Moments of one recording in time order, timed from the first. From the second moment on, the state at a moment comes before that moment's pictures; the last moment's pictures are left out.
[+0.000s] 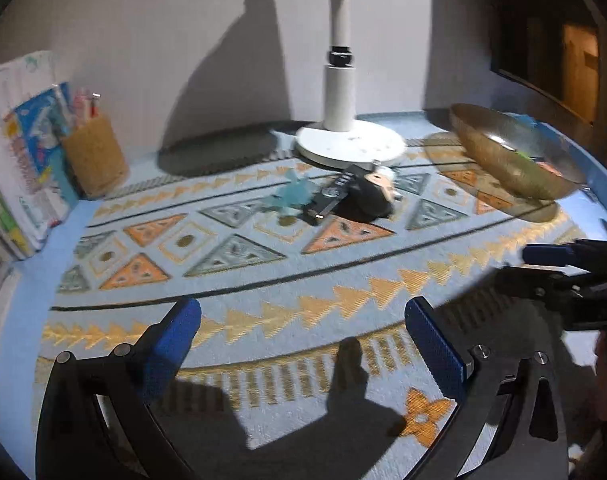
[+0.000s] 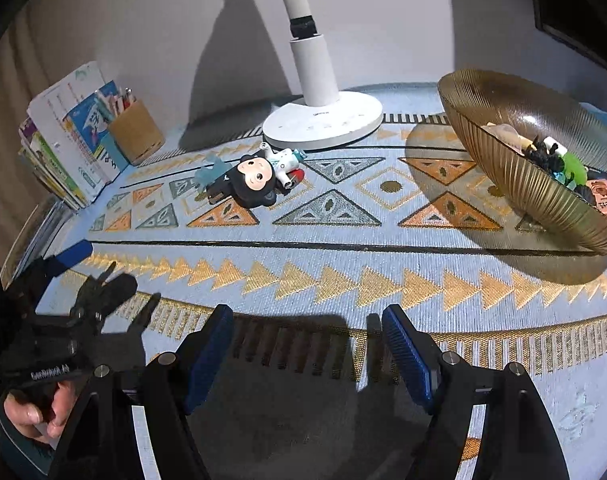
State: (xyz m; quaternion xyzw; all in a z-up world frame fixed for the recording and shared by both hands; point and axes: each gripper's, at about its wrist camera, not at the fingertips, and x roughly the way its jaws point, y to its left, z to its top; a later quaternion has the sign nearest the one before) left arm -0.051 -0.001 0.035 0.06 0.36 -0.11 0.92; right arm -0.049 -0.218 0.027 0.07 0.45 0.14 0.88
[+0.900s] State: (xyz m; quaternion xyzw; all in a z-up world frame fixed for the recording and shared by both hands) left arm 0.130 0.007 0.014 0.06 0.44 -0.27 0.85; right arm 0.064 -0.158 0.030 -0.03 0.47 0.11 0.88
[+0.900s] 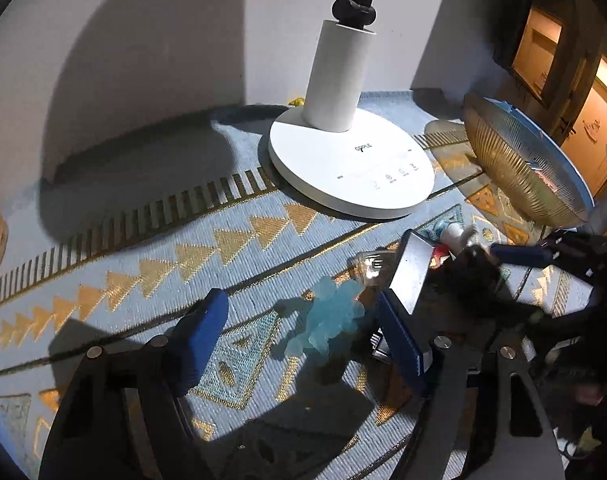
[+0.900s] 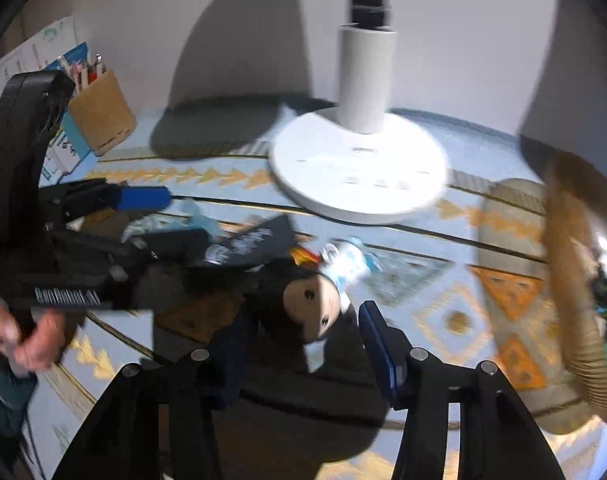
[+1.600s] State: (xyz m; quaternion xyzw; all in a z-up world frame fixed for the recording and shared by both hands) left arm 0.126 -0.022 0.009 0.12 0.44 -0.27 0.85; right arm 0.088 -0.188 0.021 0.02 0.49 0.11 0.86
